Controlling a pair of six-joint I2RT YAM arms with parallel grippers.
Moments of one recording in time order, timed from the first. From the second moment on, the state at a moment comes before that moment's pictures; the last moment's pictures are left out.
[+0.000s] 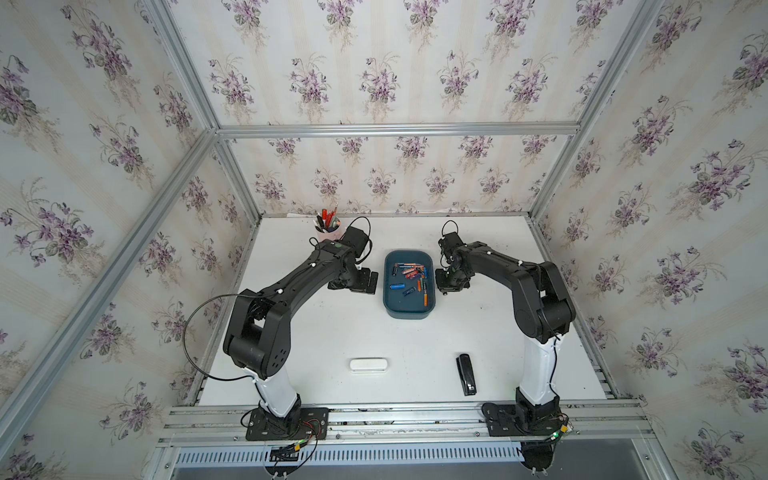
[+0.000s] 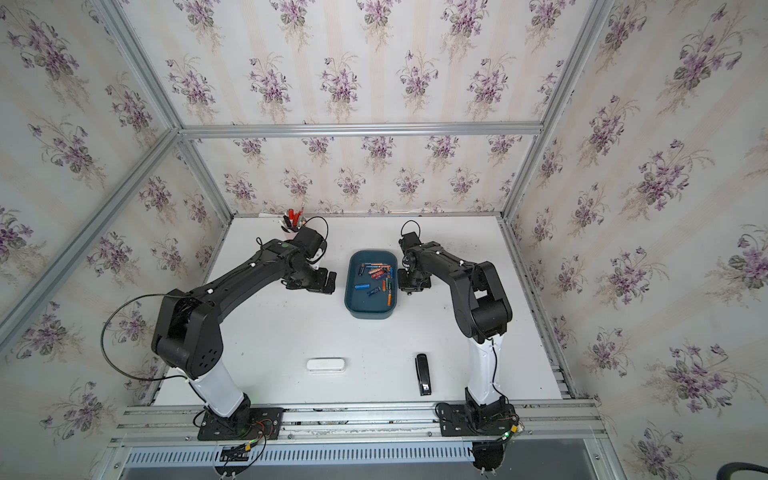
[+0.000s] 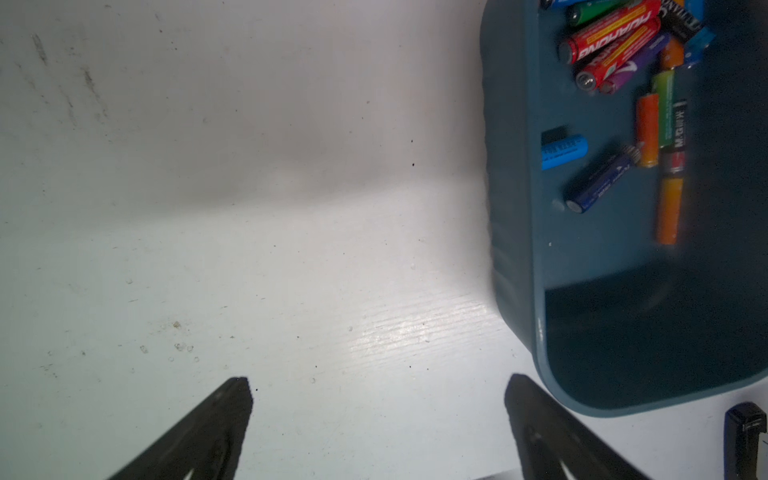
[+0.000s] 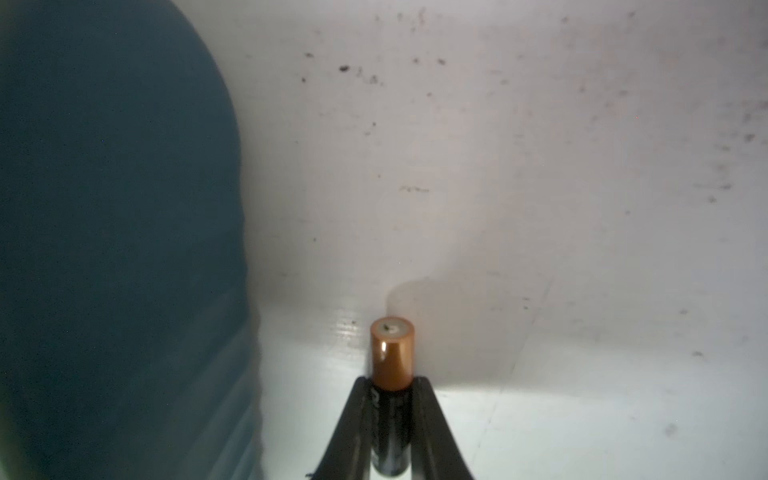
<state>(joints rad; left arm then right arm) -0.43 1.75 1.40 -0.92 0.03 -0.26 0.39 2.03 1.41 -0.76 -0.06 0.31</state>
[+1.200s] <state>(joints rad) -0.53 1.90 1.65 -1.04 -0.05 -0.20 0.39 2.00 1.47 -0.77 -0.05 0.30</state>
